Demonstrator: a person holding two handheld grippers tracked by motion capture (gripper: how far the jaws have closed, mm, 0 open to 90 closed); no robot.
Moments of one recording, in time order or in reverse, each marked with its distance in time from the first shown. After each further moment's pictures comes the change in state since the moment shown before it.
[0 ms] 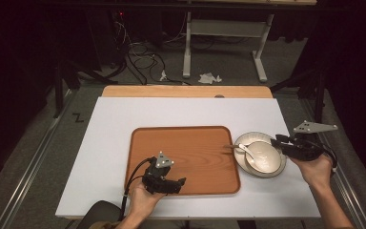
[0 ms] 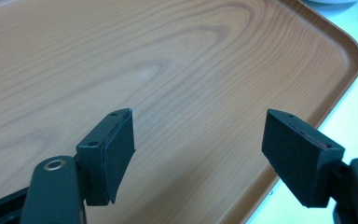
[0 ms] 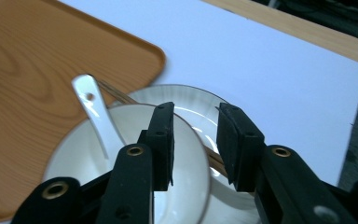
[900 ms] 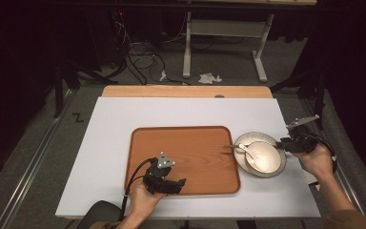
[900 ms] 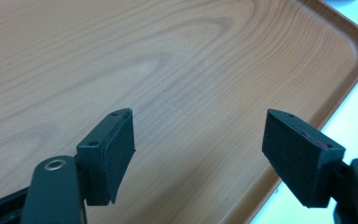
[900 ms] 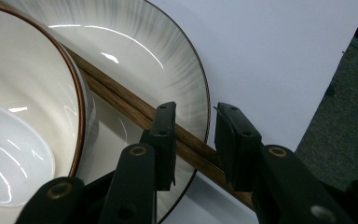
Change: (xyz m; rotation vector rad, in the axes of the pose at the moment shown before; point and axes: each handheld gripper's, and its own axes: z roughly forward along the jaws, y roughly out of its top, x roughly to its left) left arm -0.001 -0.001 0.004 0.019 0.009 0.006; right arm -0.052 -0.013 0.050 0.327 -0.052 -0.018
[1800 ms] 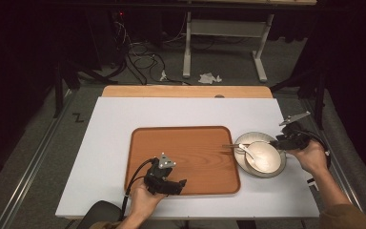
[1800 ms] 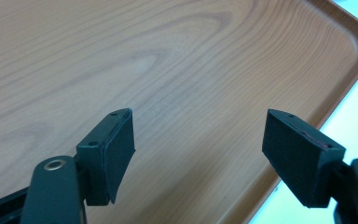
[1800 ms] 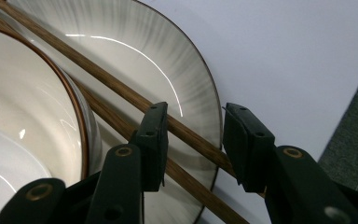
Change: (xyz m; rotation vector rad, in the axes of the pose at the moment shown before) left arm -0.001 -0.001 0.002 0.018 0.000 0.006; right arm 0.004 0.016 0.014 0.030 0.020 -0.047
